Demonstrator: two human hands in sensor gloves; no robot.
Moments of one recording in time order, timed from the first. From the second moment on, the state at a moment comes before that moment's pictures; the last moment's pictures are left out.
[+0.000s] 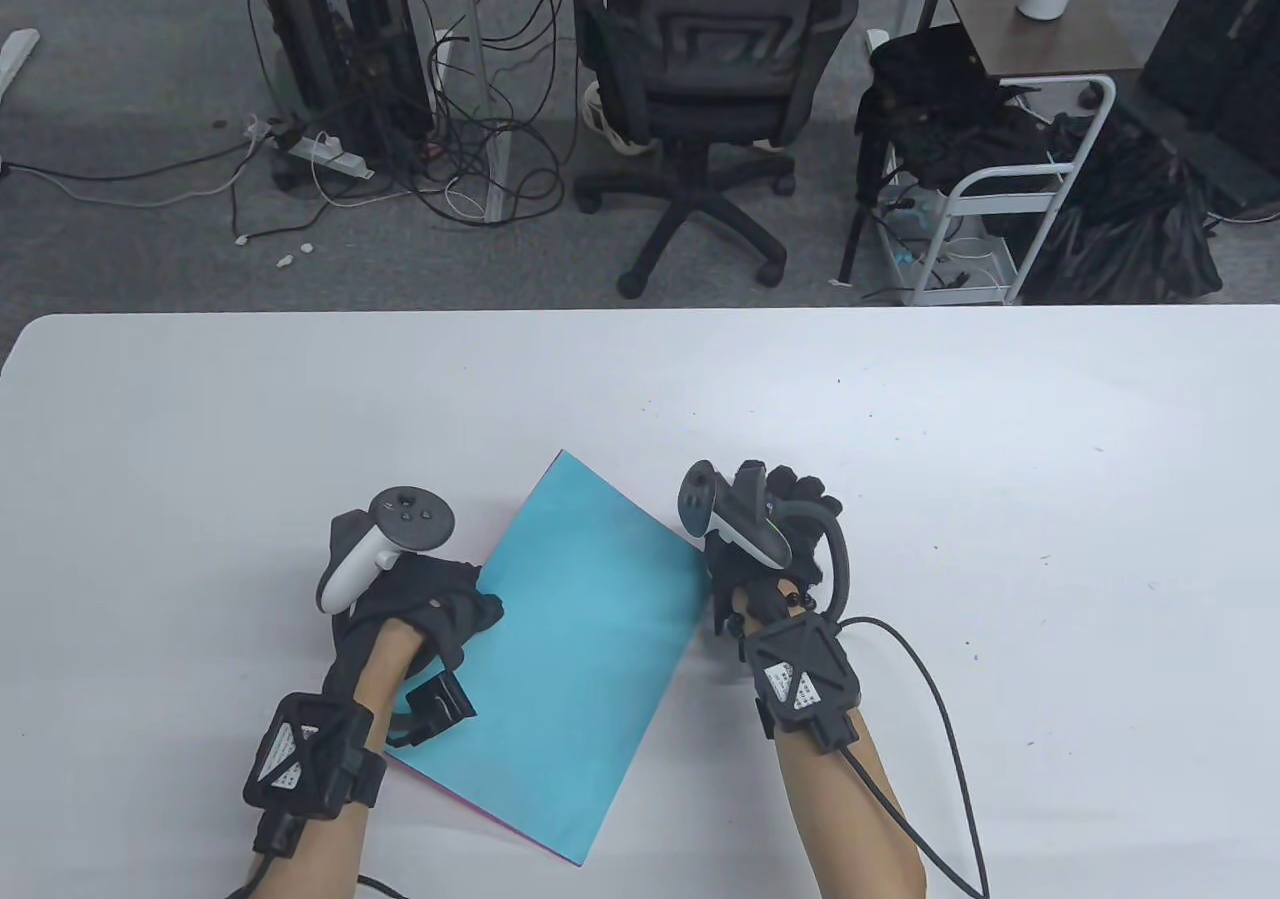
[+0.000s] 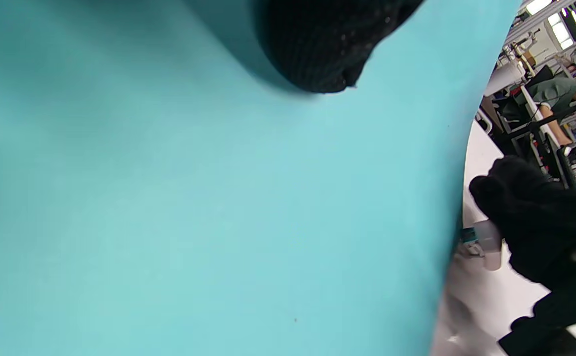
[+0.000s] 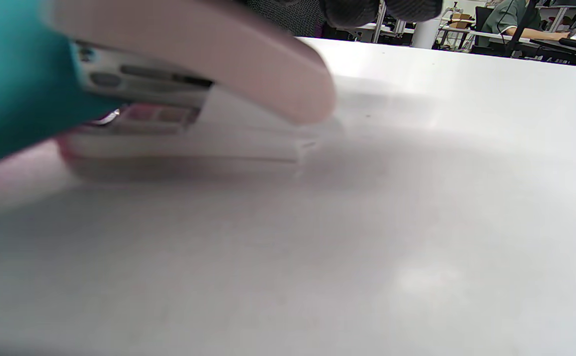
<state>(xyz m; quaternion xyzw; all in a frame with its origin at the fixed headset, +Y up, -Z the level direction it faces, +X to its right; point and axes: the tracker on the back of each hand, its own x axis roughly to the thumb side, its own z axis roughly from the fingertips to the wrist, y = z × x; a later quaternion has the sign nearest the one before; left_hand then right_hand) -0.243 -0.729 -0.350 -0.35 0.01 0.33 0.88 0.073 -0.751 -0.409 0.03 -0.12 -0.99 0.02</state>
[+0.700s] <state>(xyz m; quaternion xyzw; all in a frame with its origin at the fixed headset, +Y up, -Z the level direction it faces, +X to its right) -0.322 -0.725 -0.312 -0.23 0.08 0.50 0.83 0.105 -0.705 -0.373 0.01 -0.08 -1.00 -0.06</state>
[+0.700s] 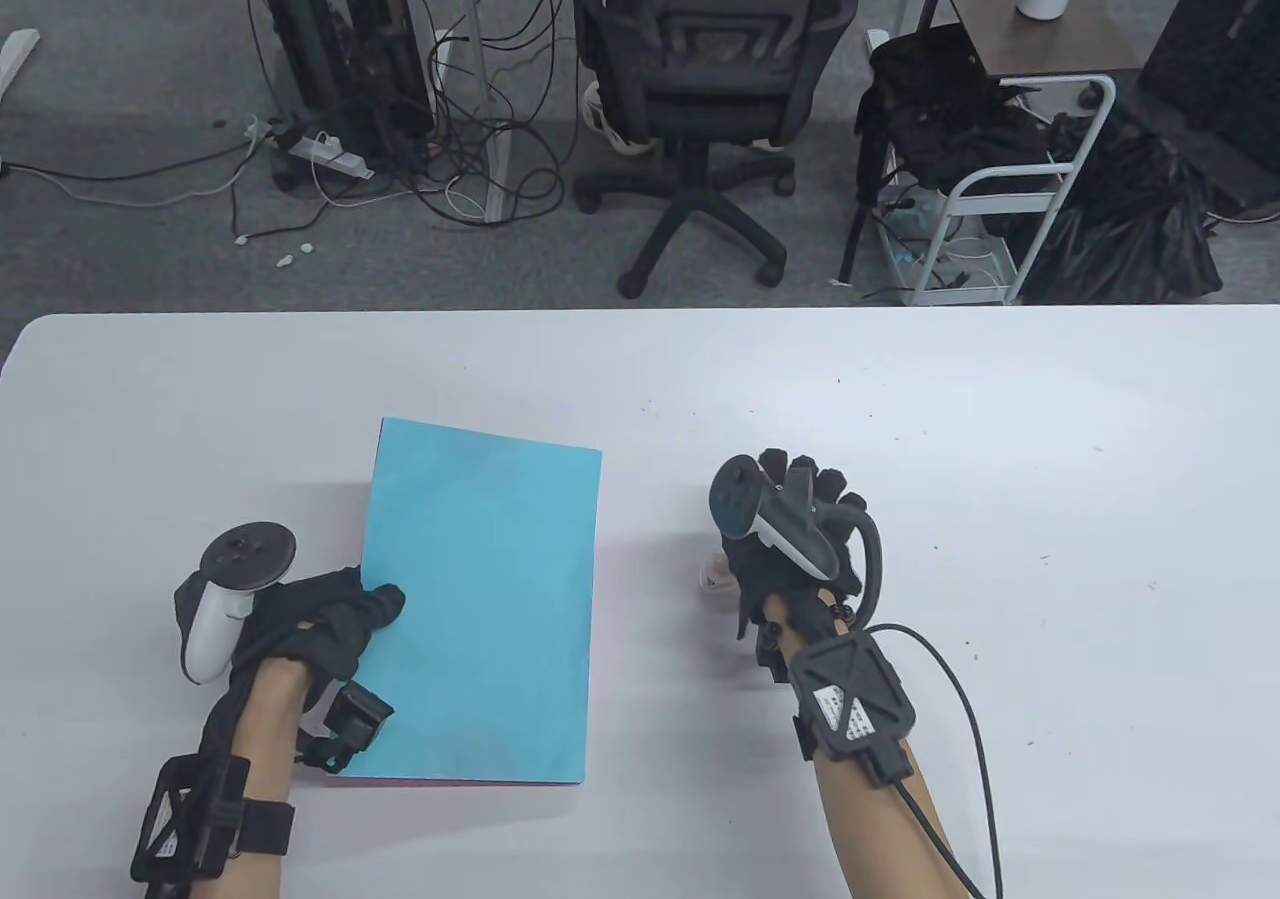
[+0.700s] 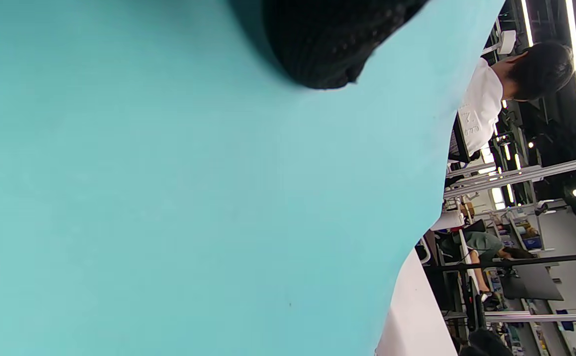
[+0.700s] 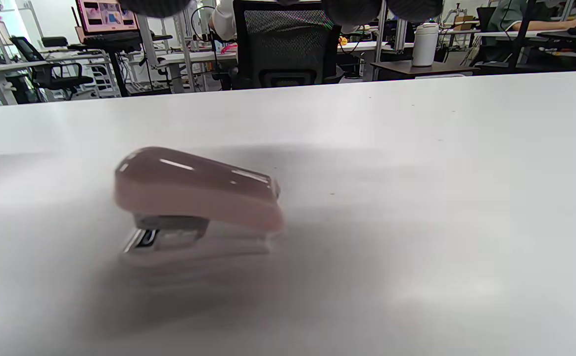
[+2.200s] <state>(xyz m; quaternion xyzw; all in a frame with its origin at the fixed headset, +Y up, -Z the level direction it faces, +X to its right) -0.233 -0.755 -0.309 -0.15 0.15 0.13 0.97 0.169 -0.720 -0.264 -0.09 -0.05 -0.99 -0.11</state>
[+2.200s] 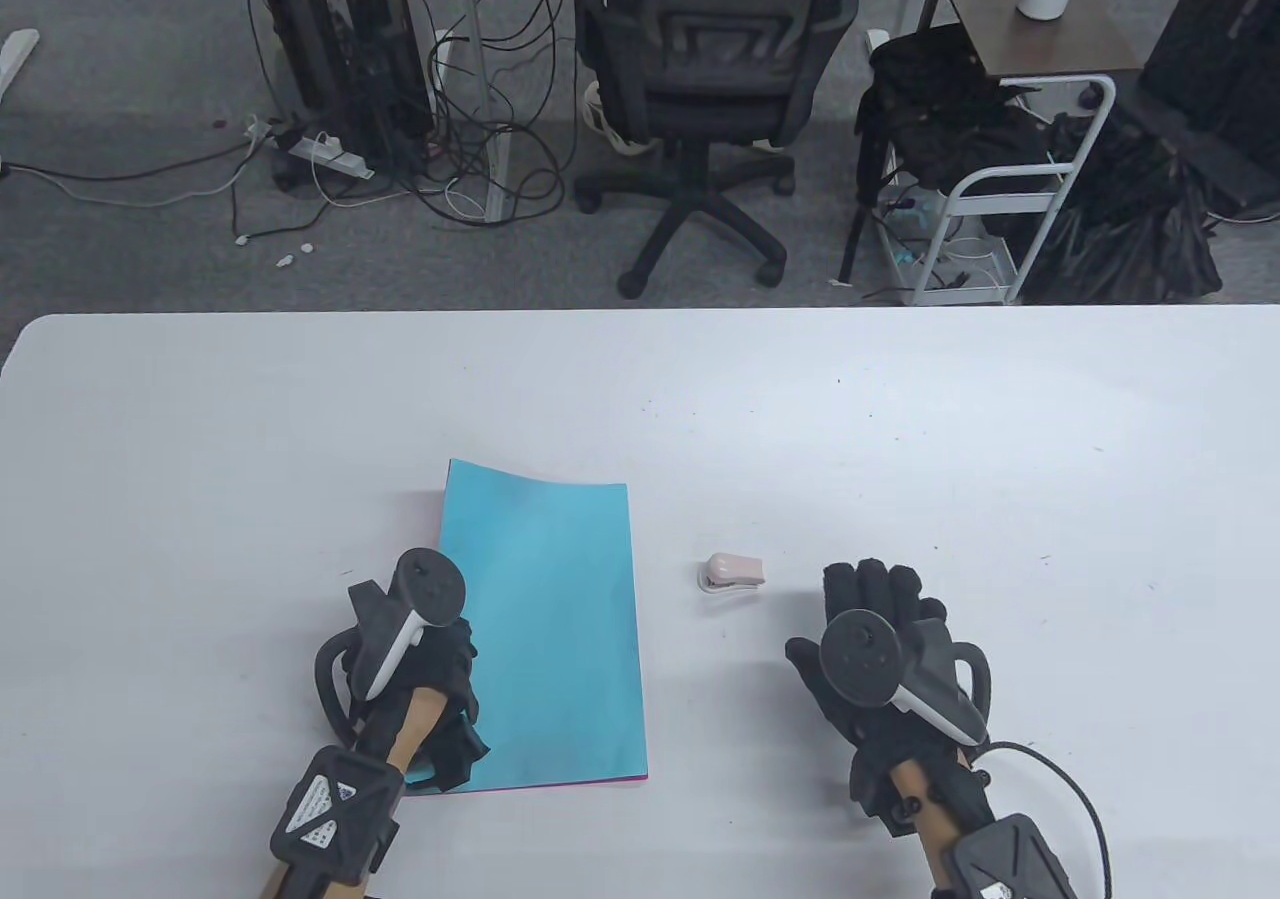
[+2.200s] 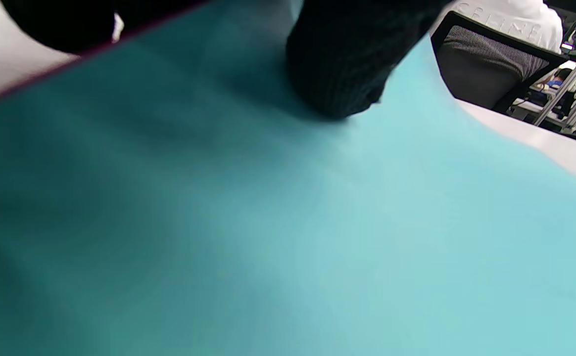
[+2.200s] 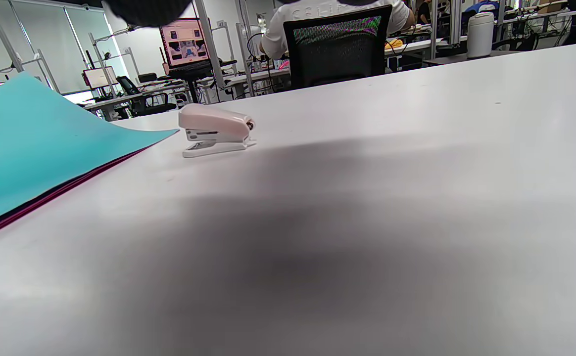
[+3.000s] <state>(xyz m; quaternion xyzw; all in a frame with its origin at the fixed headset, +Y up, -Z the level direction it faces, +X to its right) -0.223 -0.760 -0.310 -0.18 0.17 0.01 0.97 0.169 -0.720 -0.263 -0.09 -0.06 -0.99 -0.12</state>
